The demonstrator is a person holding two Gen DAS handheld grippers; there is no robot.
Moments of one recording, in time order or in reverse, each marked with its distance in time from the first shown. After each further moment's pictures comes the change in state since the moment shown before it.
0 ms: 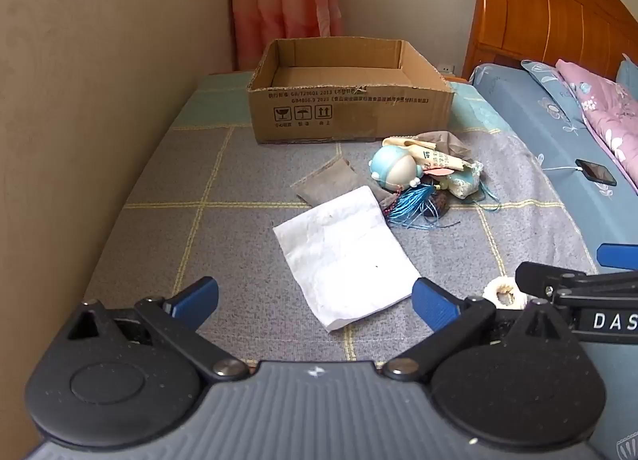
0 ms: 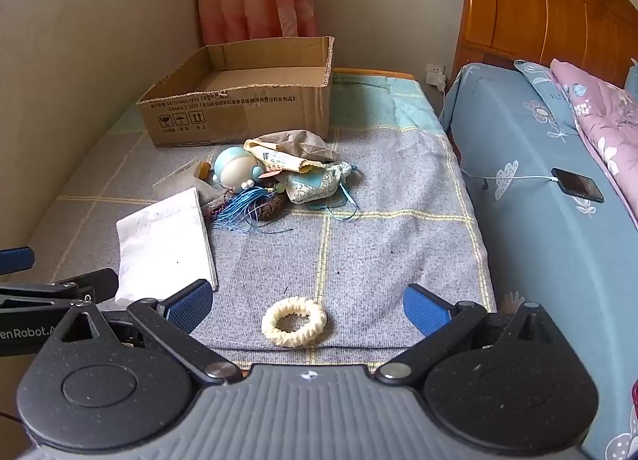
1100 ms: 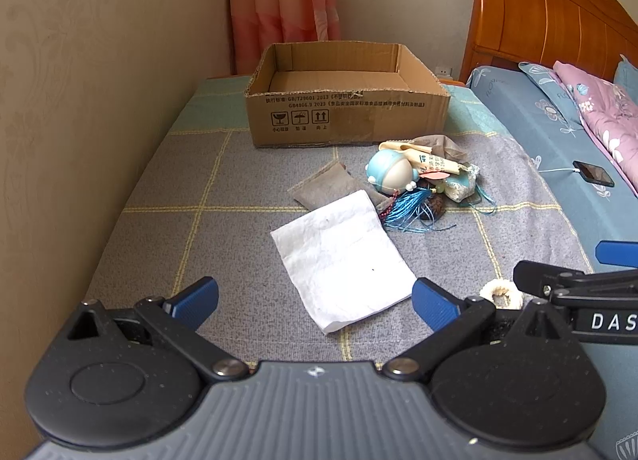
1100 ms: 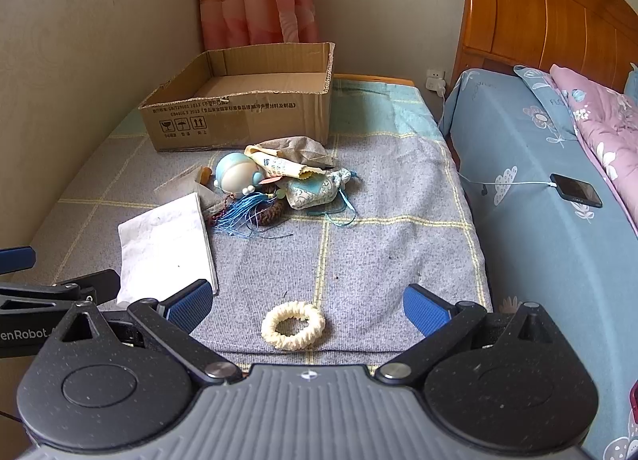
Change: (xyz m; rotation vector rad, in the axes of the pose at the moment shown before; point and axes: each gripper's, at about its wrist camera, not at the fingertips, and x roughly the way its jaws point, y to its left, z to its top) left arm -0.004 -0.002 0.001 -0.010 -0.013 -0.013; right arm -0.001 0.000 0.000 -0.002 -0.008 0.001
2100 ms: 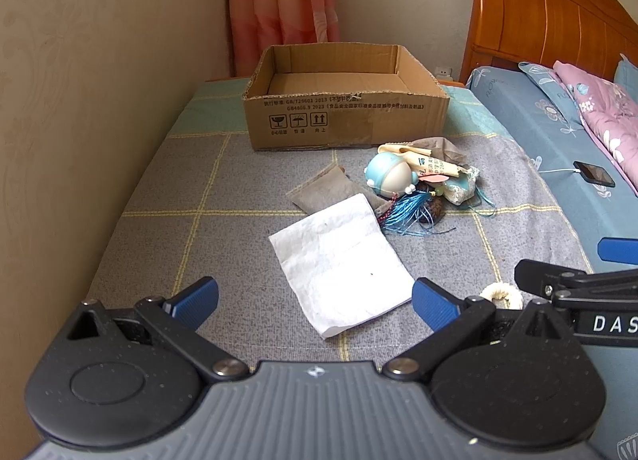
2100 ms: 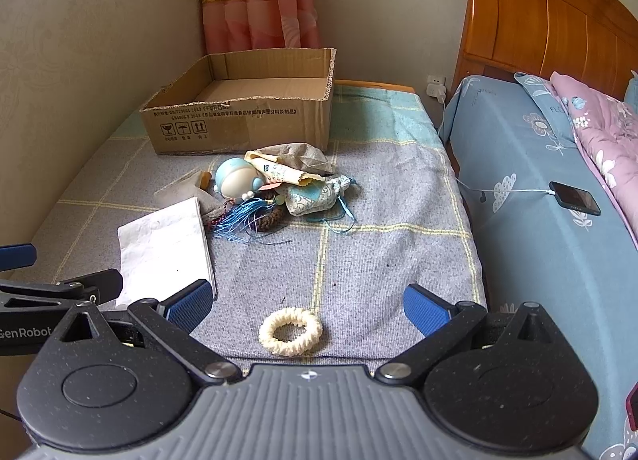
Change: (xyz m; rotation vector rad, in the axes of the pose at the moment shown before) left arm -0.001 -0.003 0.003 0.006 -0.004 0.005; right arm -0.003 0.000 0.001 -0.016 -0.021 -0.003
